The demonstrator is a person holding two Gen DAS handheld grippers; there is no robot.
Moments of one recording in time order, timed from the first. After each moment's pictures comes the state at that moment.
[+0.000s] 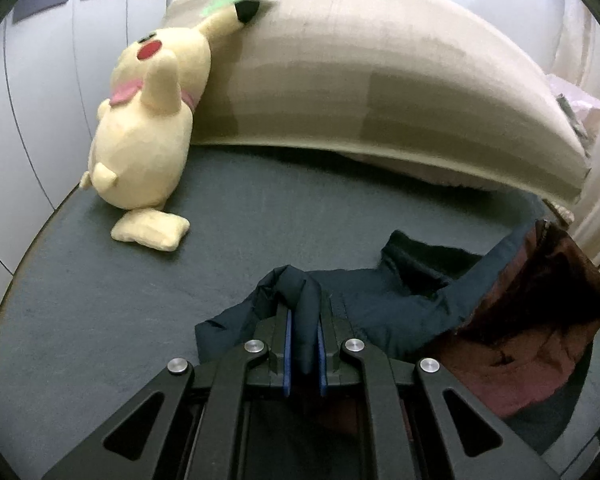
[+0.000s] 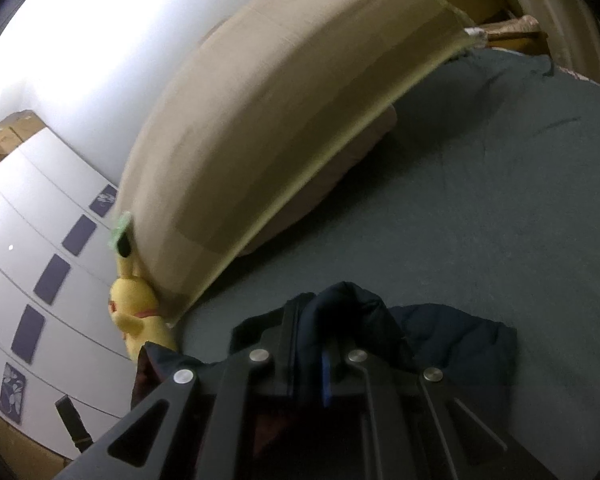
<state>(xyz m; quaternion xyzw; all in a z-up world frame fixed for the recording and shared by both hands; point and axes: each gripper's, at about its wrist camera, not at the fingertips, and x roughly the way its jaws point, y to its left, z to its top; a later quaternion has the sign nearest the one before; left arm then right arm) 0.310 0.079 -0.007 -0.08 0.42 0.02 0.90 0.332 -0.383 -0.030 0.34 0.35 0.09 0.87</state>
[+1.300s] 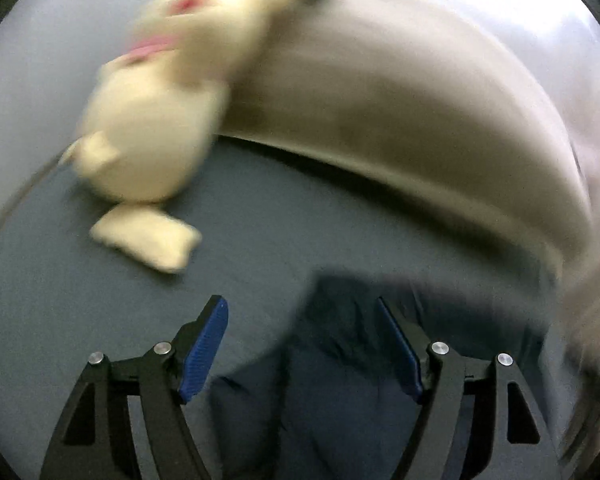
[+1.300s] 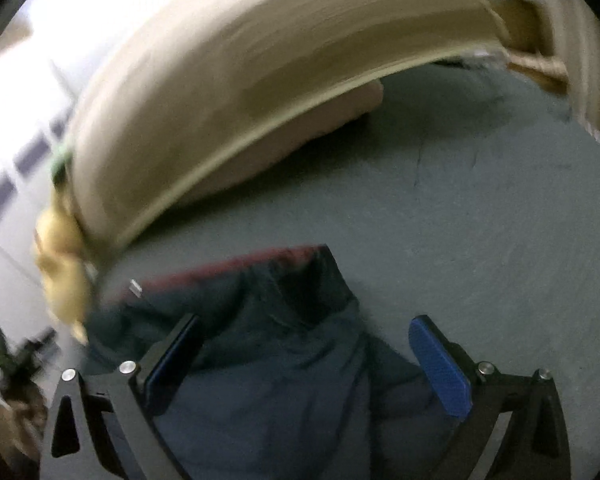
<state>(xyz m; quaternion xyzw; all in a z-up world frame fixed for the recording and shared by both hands) 0.350 0.120 -0.036 -0.13 0.41 -0.01 0.90 0.384 -0.374 -0.080 0.16 0.43 0.06 0.89</state>
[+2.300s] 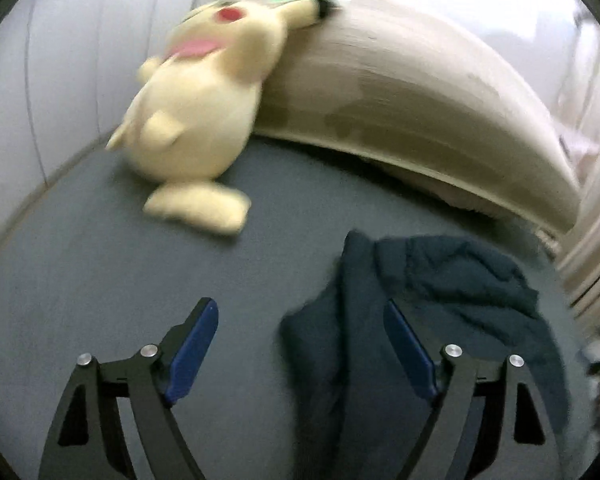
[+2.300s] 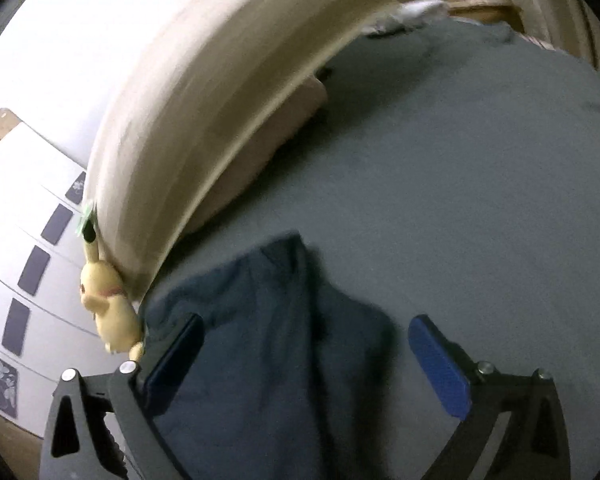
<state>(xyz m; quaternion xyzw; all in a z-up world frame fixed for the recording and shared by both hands) 0.252 0.185 -0.048 -0.18 0.39 -0.01 0.90 0.295 -0.491 -0.102 0.34 0.41 0.09 0.84</state>
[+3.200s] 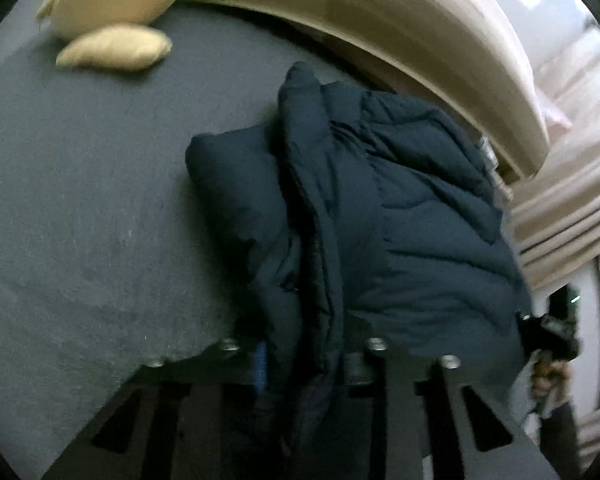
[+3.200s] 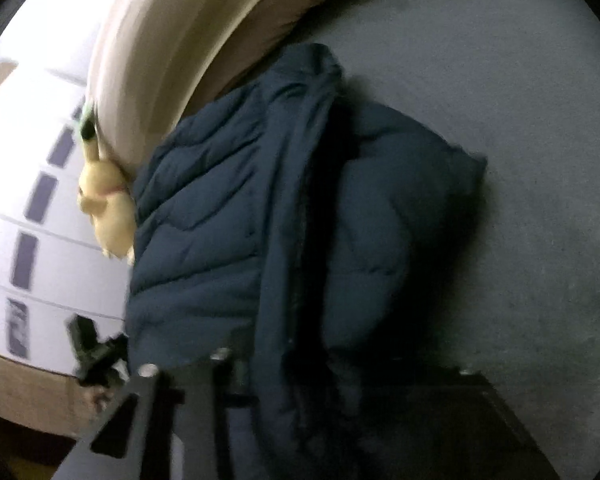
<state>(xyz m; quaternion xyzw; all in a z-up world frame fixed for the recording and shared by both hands) 0.280 0.099 -0.109 -0.20 0.52 -0.12 0.82 0.302 -0.388 -0.156 0.29 0.53 0.18 0.78</state>
